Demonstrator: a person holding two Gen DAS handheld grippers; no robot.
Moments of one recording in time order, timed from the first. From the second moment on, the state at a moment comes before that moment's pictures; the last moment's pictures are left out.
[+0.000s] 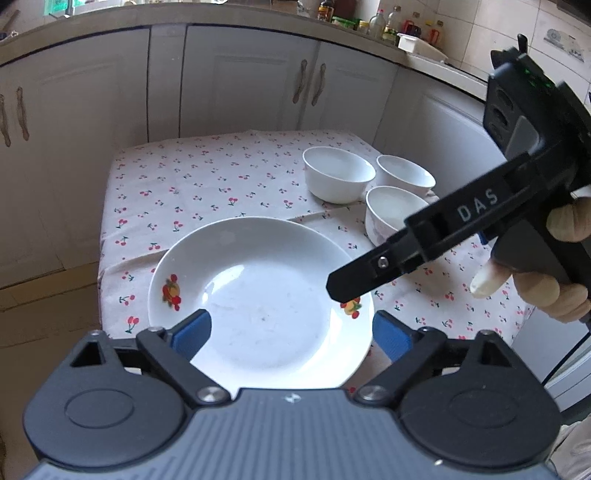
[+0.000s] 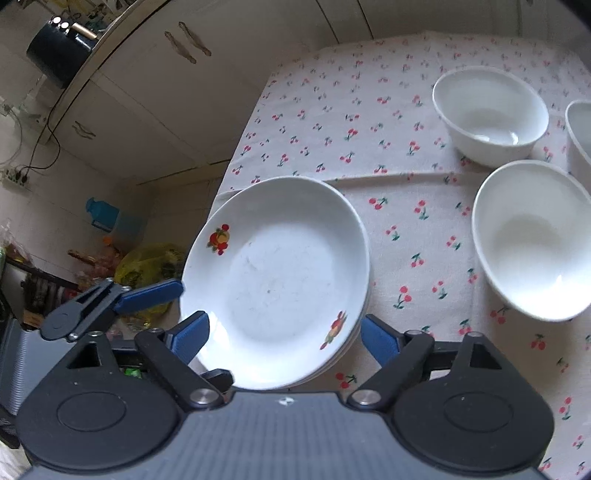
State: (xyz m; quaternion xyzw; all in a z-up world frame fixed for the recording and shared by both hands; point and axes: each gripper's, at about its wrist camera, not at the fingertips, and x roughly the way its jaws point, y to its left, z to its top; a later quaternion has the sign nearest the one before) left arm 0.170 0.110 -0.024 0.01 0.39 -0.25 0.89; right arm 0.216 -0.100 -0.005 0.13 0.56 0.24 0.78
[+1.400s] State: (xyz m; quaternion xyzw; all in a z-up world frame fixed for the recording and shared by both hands) left arm 0.197 -0.062 -0.037 0.16 0.33 -0.32 0.88; right arm 0.169 -0.255 -0.029 -0.04 0.39 0.17 0.91
